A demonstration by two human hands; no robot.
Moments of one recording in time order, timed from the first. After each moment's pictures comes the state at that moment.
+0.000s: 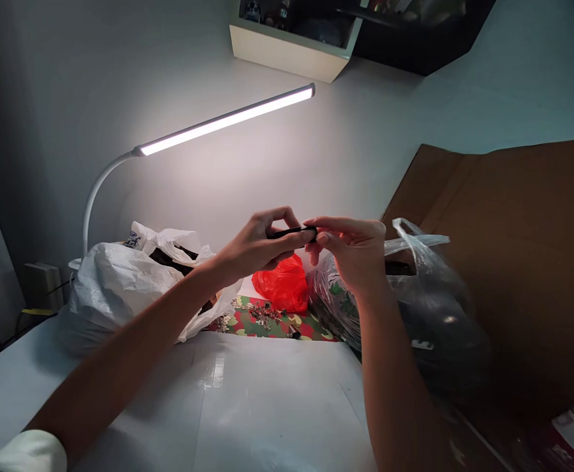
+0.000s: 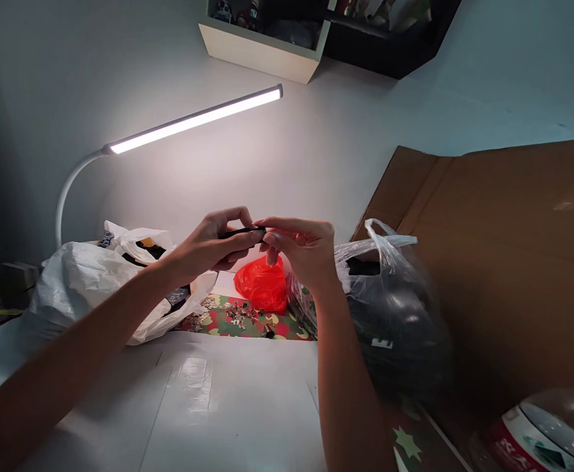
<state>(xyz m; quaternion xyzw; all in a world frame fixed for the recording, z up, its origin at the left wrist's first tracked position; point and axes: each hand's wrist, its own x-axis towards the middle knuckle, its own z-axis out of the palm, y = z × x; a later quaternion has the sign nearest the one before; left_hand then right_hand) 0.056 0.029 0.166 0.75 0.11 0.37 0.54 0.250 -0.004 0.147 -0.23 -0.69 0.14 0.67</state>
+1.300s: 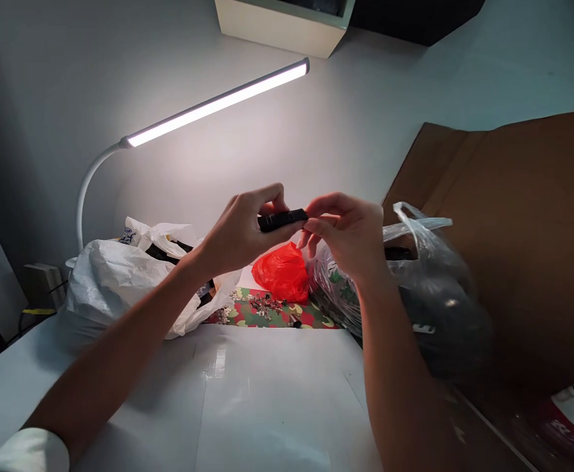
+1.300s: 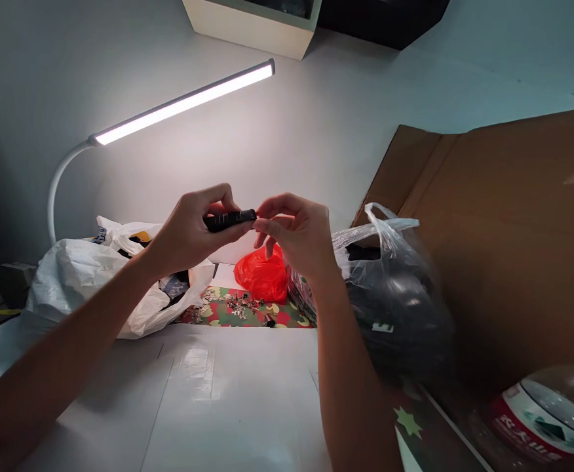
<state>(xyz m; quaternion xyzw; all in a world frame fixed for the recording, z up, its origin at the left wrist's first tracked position) 0.049 0.029 0.169 0.84 0.15 0.47 0.21 0.248 -0.006 0.150 -0.30 -0.66 0.18 0.66</state>
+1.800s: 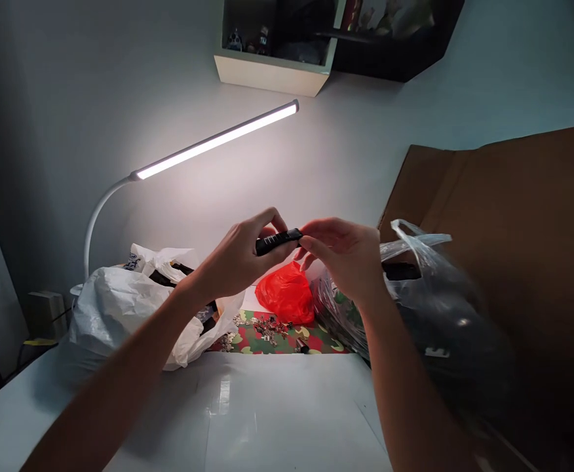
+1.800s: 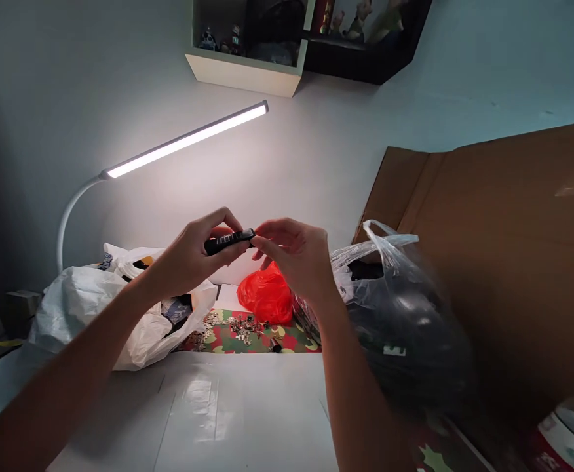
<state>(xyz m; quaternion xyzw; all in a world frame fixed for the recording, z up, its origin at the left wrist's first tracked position) 0.037 0.031 0.177 0.87 0.17 0.41 0.23 0.242 -0.002 0.149 -0.28 -0.66 0.16 0.68</state>
